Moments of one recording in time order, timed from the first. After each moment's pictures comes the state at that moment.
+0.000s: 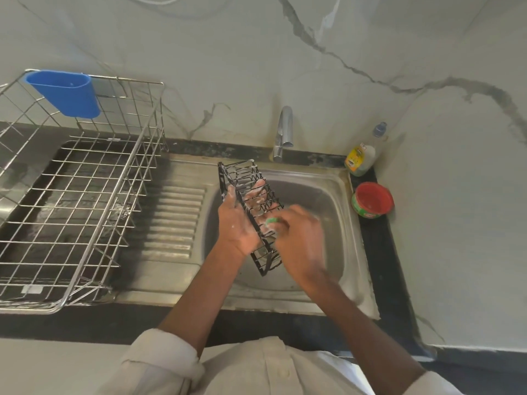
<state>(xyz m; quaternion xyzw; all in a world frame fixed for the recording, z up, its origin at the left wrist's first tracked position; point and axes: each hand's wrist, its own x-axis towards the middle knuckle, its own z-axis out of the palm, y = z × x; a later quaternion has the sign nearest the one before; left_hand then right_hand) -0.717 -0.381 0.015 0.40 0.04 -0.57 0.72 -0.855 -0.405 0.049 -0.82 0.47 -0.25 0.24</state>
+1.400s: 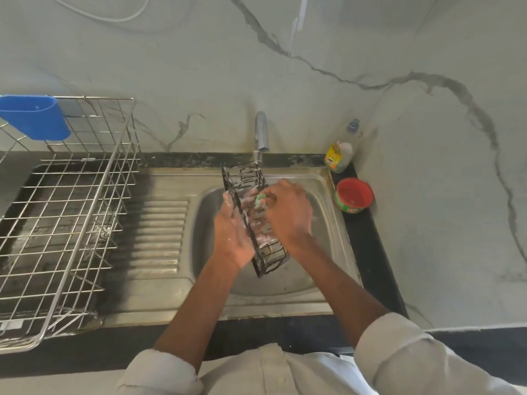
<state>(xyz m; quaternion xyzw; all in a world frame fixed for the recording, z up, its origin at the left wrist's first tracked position) -0.736 -0.386 0.019 0.41 -0.03 -0.61 0.68 -0.837 -0.455 0.067 -0.81 0.50 -0.23 0.20</state>
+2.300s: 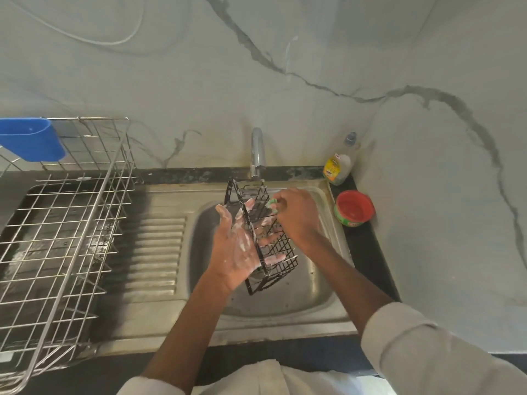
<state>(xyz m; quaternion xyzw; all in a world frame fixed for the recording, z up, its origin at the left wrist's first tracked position) -0.728 -0.398 0.016 0.36 -0.04 -0.68 0.64 -0.838 -0.517 0.050 -0.81 0.51 -0.19 0.21</state>
